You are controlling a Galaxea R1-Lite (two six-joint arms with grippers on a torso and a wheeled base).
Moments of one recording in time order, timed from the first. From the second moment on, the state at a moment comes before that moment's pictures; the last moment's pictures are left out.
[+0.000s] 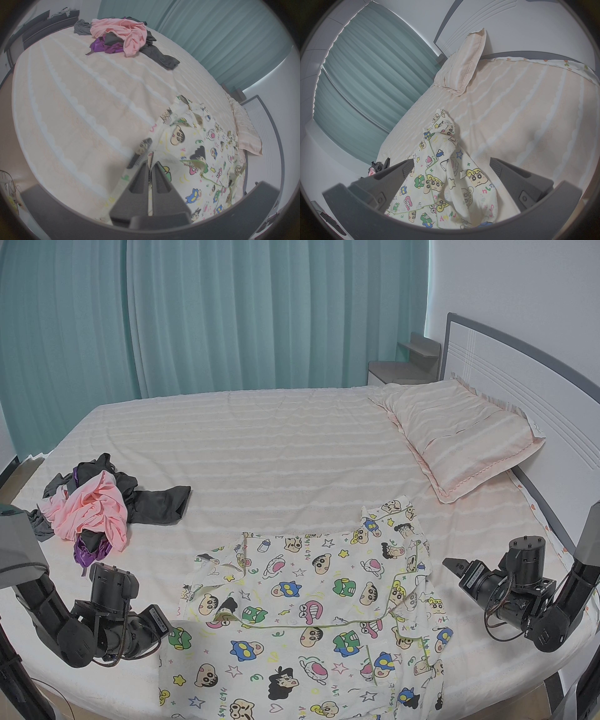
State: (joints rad) left arm -0.20 1.91 -0.27 -0.76 0.04 -0.86; right arm 0.28 1.97 -0.26 -1.21 -0.14 0.85
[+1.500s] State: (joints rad) left arm -0.01 1.86 -0.30 -0.76 -0.12 -0.94; right arm 0.13 2.23 -0.52 -0.99 0.23 0.57
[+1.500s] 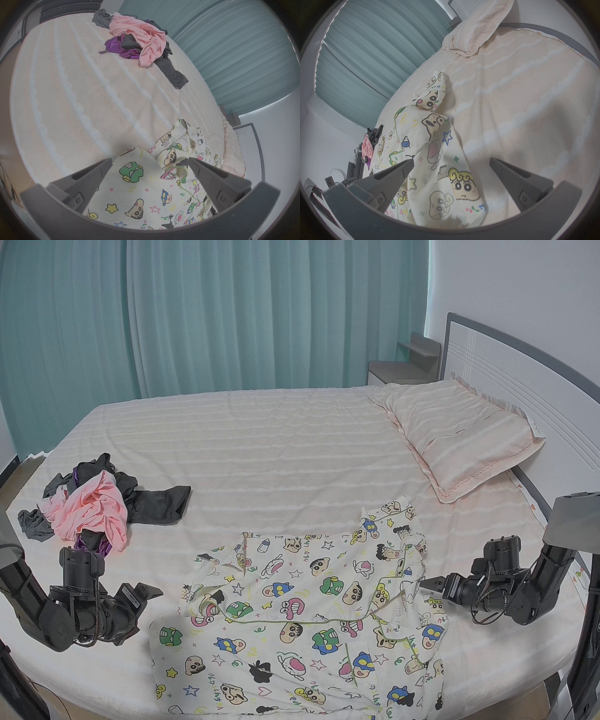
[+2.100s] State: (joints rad) left arm -0.01 1.84 -0.28 -0.76 -0.15 -0.94; right arm 0.14 2.29 -0.56 -0.99 0.23 0.57
